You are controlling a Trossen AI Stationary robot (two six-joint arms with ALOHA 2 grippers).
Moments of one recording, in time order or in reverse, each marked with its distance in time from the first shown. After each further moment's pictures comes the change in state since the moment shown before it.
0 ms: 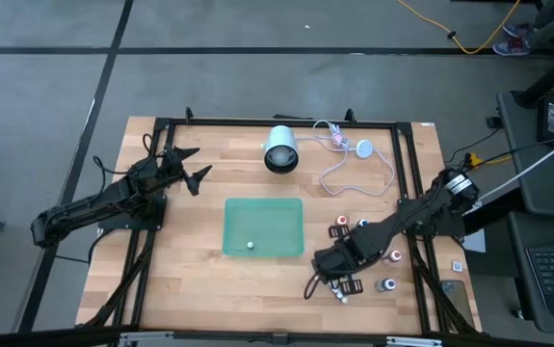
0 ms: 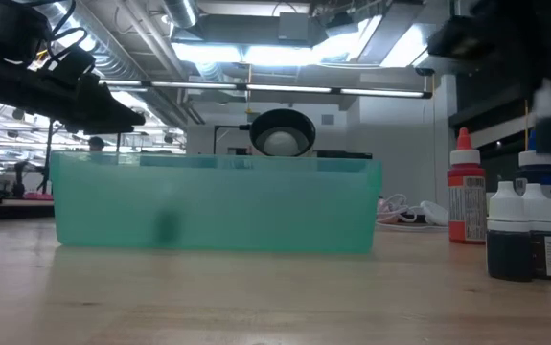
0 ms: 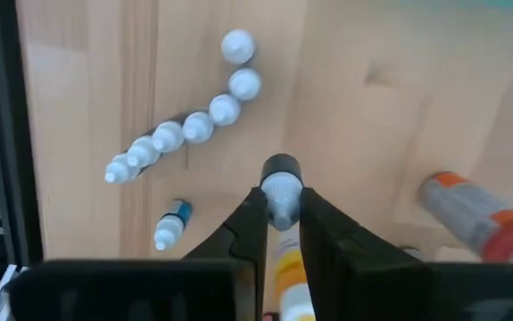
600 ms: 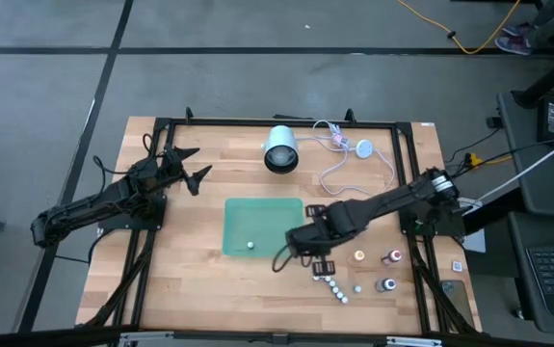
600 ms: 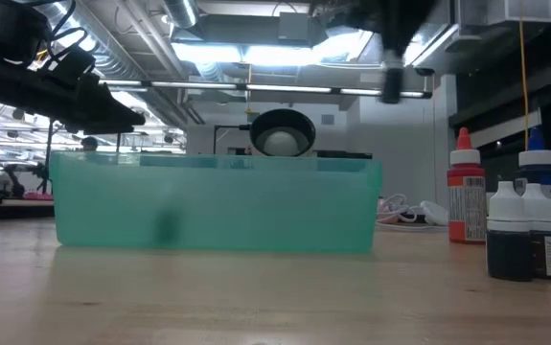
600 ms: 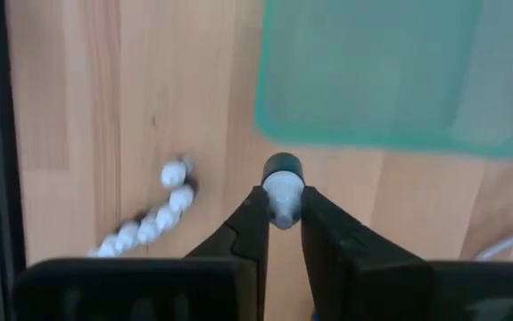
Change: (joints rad) left arm 0.000 0.000 0.000 0.000 0.000 0.000; right arm -0.164 0.147 0.354 -0.107 0.060 -0.124
